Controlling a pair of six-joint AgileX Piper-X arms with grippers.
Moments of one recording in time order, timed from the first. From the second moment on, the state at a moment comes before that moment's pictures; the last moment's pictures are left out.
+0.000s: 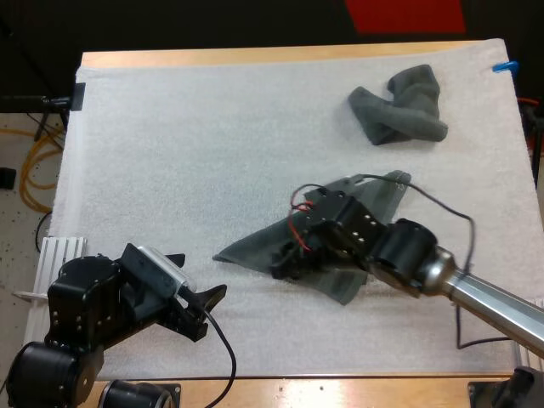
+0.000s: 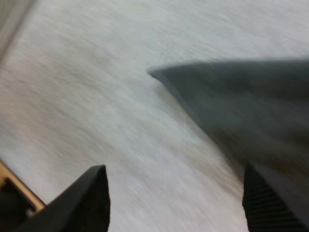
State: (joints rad) left arm -0.20 0.54 -0.81 1.11 0.48 -1.62; right arm 0.92 1.39 -1.13 0.76 -0.11 -1.38
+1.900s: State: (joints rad) left arm -0.20 0.54 -0.81 1.12 0.44 -1.62; right arm 0.72 1.40 -0.46 0.12 -0.37 -0.80
